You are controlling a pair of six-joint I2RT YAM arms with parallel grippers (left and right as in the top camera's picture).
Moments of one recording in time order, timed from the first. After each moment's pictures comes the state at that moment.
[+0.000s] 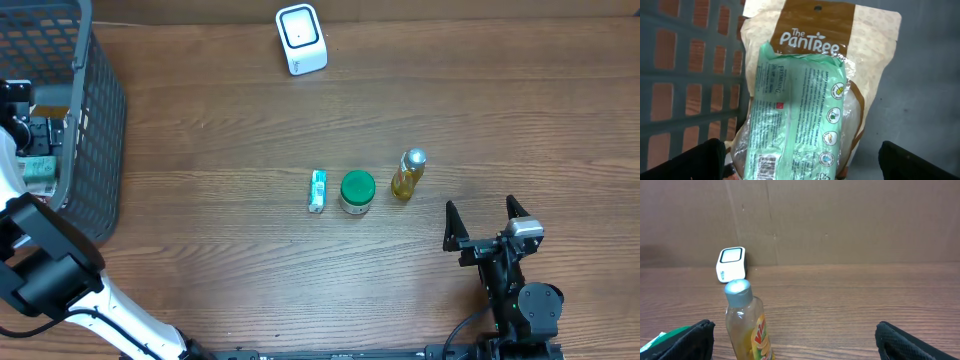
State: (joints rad) left arm 0.65 2.10 1.82 -0.78 -0.04 0.53; right arm 0.02 0.01 0.02 -0.03 -0.09 0.07
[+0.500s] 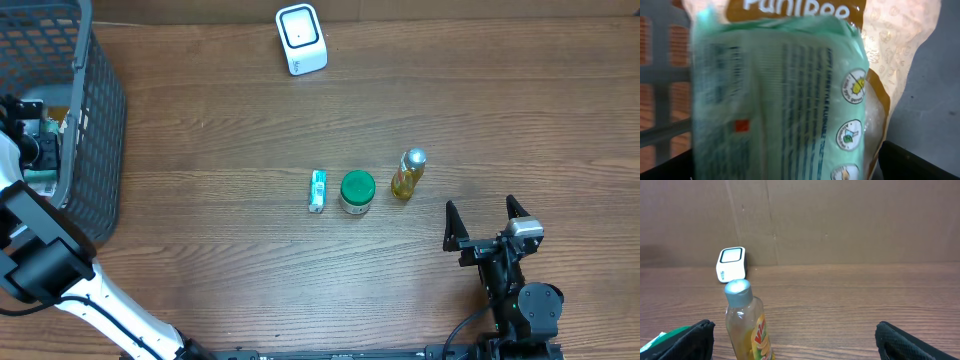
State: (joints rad) left arm 0.68 2.23 1.82 -0.75 0.00 0.56; right arm 0.02 0.01 0.02 -0.03 -0.09 0.07
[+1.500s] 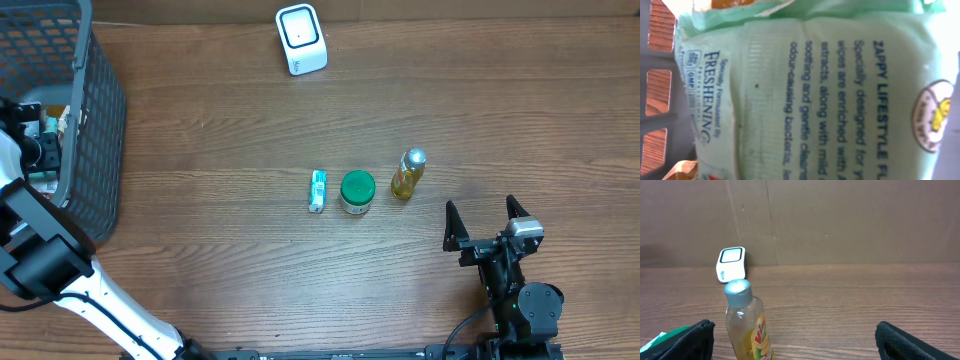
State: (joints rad) left arm 0.68 2.25 1.84 -0.76 0.02 0.44; right arm 0.02 0.01 0.02 -0.03 -0.09 0.07
